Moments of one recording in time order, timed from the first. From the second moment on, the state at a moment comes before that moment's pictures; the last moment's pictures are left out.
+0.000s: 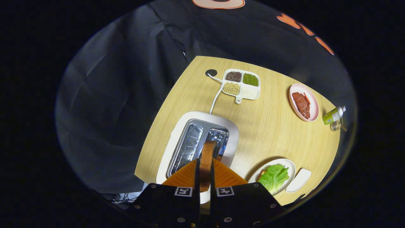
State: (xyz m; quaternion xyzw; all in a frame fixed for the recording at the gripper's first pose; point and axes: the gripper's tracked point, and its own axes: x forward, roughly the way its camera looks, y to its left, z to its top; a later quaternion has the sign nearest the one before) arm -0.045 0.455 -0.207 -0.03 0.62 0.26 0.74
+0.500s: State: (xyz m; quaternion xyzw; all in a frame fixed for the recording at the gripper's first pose) arm -0.043 0.440 -0.161 0.01 0.57 0.30 0.76
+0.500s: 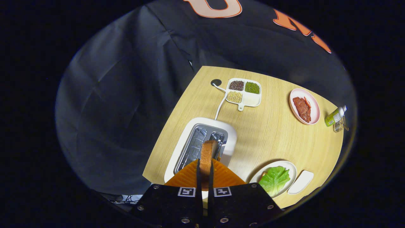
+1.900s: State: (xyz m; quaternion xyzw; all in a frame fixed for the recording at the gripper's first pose) arm -0.084 0.231 -0.237 0.22 0.55 0.31 0.74
